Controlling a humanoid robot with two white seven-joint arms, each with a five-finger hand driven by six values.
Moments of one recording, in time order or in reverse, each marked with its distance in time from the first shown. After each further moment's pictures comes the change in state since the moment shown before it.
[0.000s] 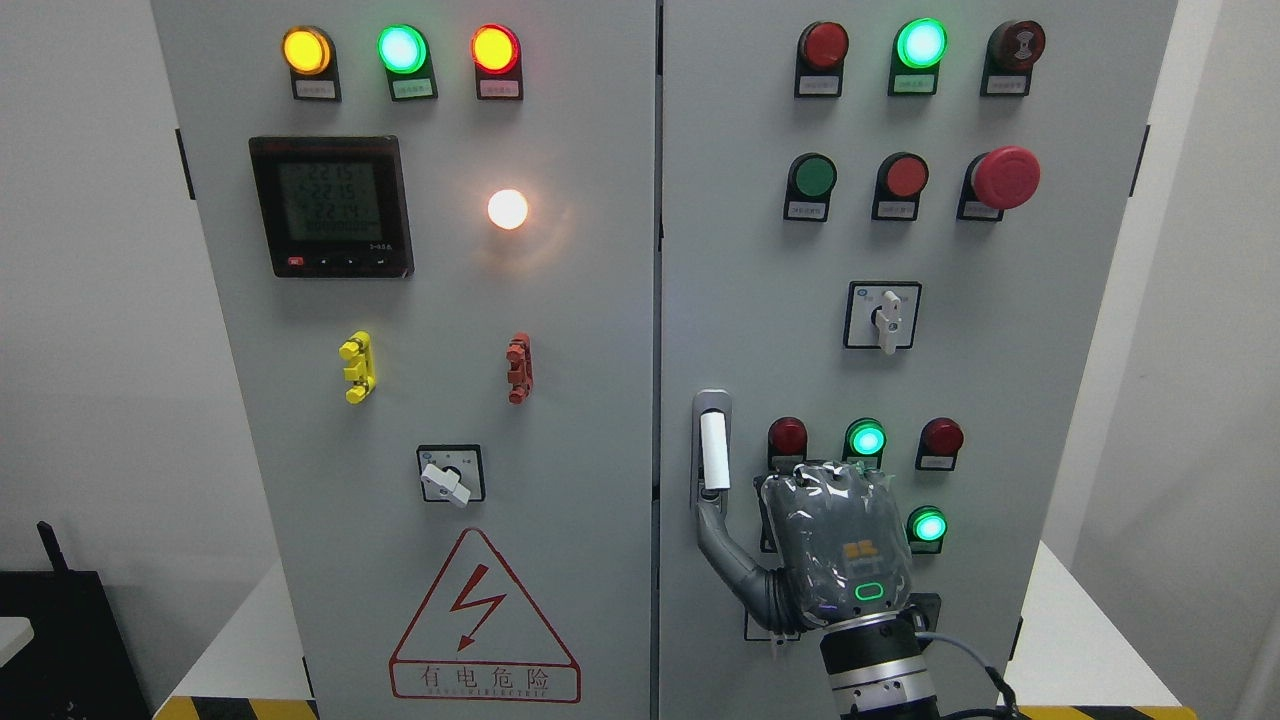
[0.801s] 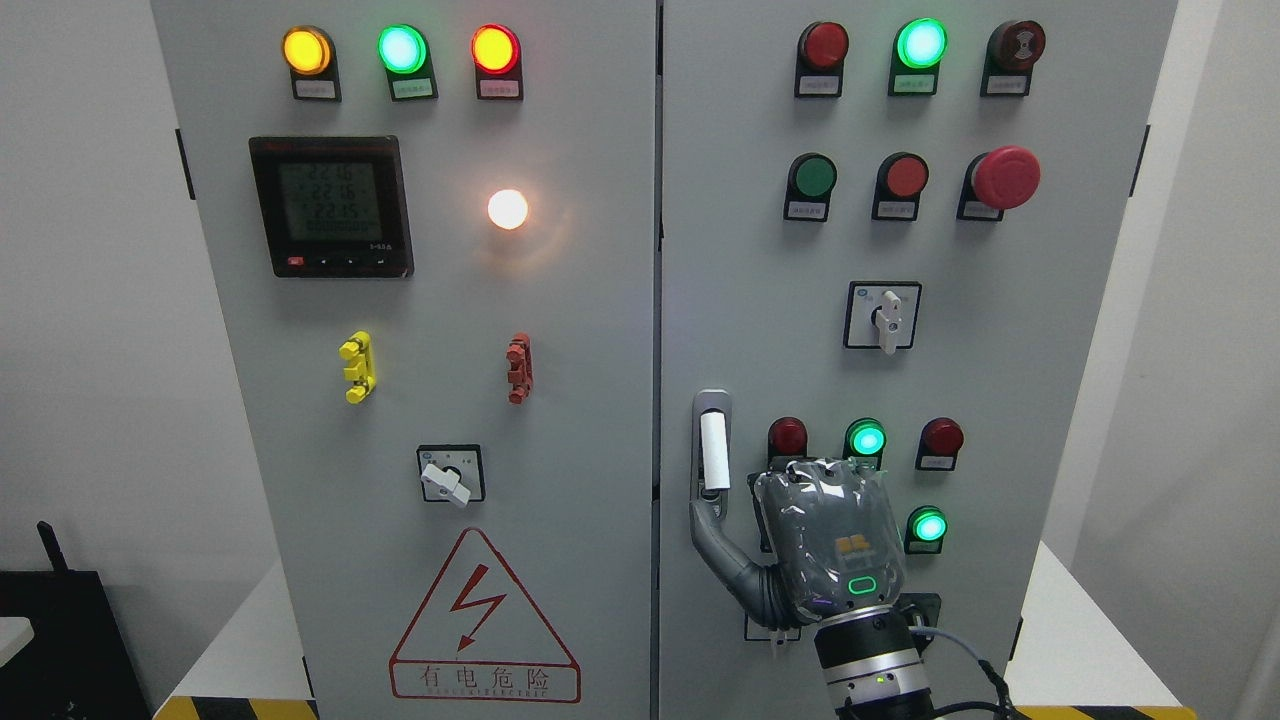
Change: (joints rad) left arm 0.000 0.000 0.000 0.000 0.000 0.000 0.000; right arm -0.013 0.000 0.006 0.011 -0.001 0.000 0.012
